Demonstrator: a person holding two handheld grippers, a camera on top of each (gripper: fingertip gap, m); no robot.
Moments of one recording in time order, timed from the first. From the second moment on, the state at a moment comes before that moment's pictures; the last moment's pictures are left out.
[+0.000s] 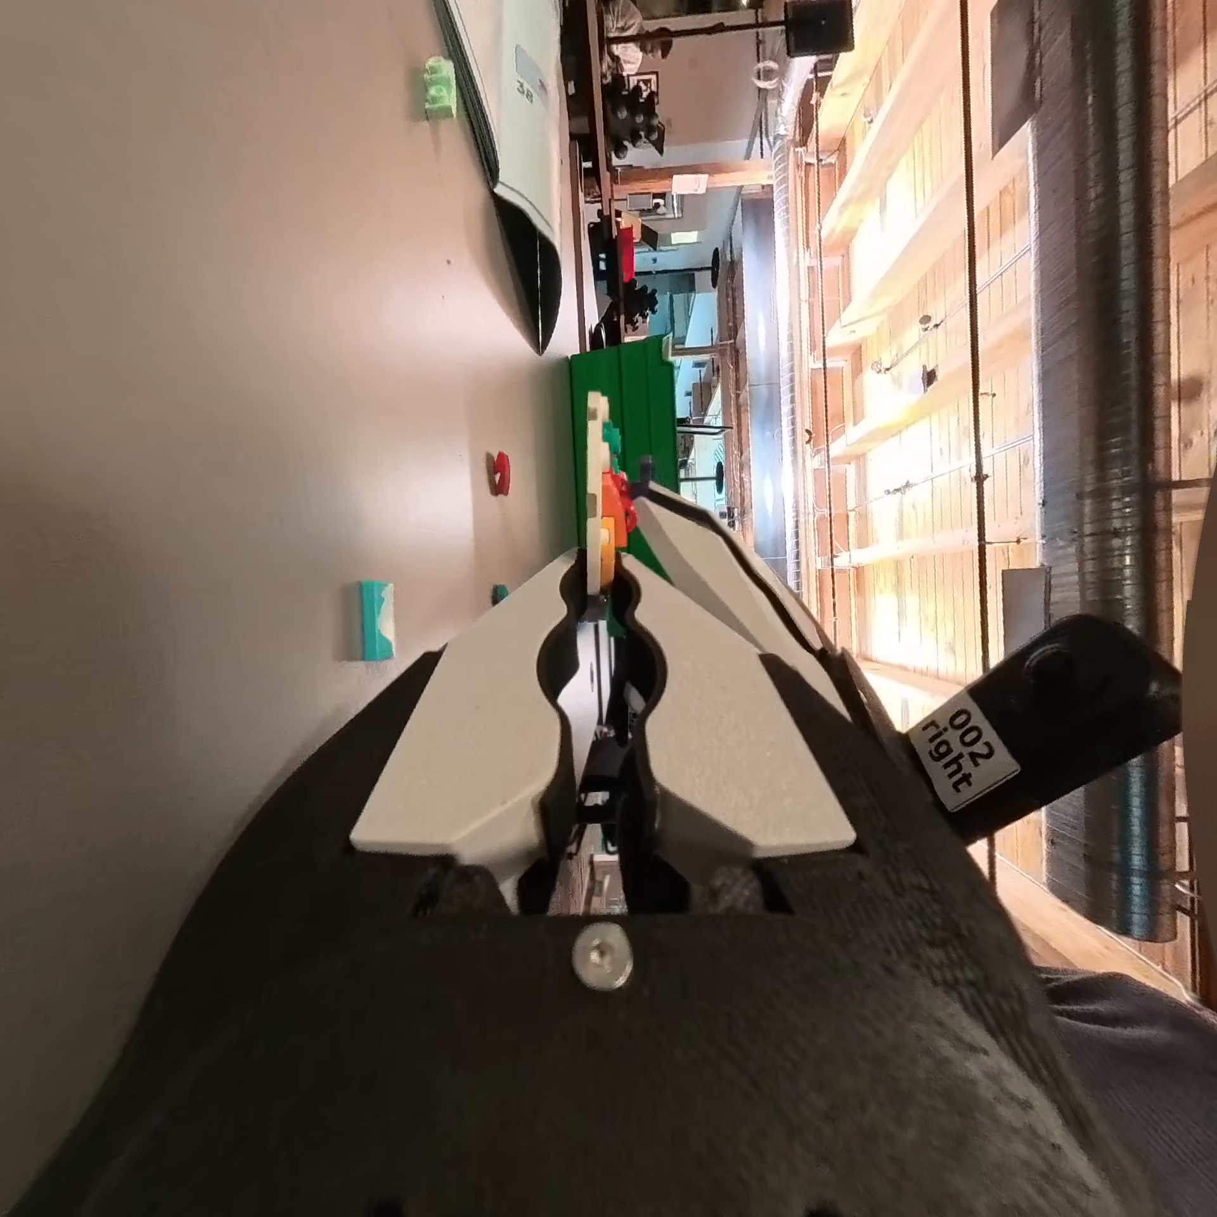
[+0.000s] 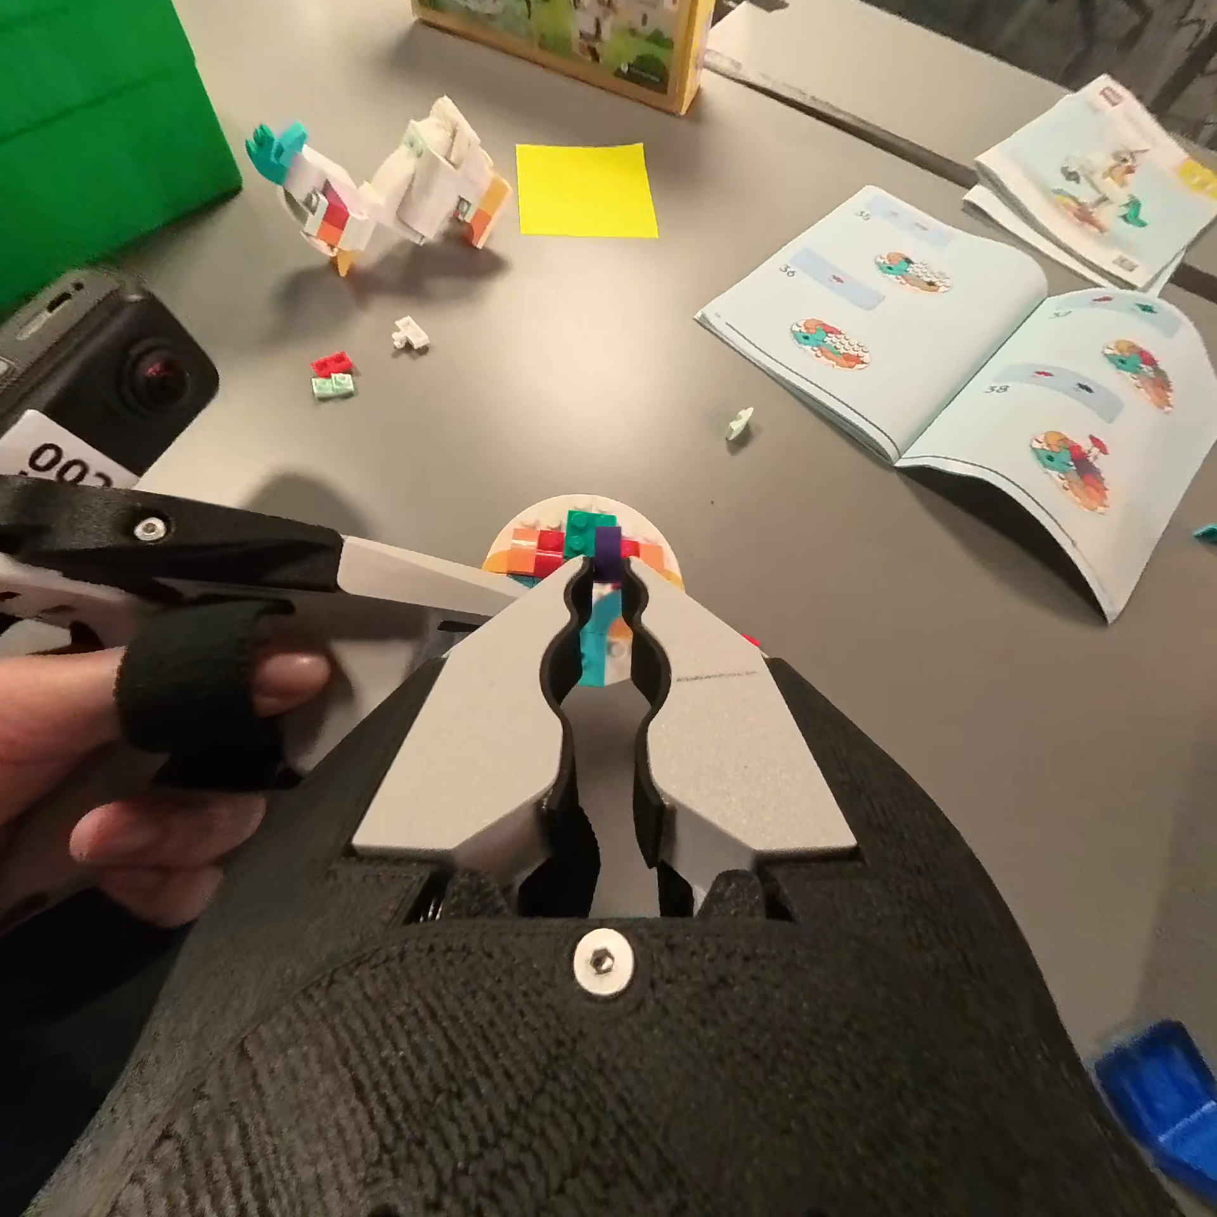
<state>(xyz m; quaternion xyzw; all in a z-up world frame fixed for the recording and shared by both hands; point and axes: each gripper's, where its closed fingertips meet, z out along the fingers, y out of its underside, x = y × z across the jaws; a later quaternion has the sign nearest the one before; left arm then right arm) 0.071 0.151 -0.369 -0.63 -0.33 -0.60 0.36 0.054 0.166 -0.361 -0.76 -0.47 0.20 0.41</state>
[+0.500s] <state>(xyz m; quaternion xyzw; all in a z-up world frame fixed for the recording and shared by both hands) 0.076 0.150 -0.368 -0.64 -0.31 -0.61 0.36 0.059 0.167 -0.348 -0.73 -0.48 0.20 0.45</state>
